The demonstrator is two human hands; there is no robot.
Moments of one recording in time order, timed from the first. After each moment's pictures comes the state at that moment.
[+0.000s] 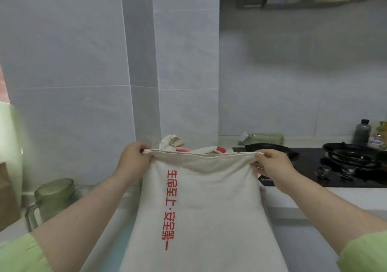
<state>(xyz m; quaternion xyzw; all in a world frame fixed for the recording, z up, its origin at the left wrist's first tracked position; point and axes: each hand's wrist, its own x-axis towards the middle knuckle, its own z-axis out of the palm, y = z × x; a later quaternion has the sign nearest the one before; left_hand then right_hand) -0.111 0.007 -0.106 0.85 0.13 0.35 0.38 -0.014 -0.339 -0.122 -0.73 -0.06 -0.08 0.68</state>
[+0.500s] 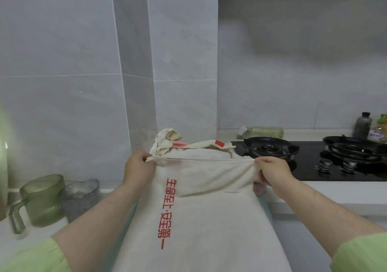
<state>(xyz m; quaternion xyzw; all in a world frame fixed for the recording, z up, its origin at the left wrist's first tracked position) -0.081 -0.004 -0.156 0.81 0.20 0.32 0.45 0.009 -0.337 -0.162 -0.73 0.05 -0.06 0.68</state>
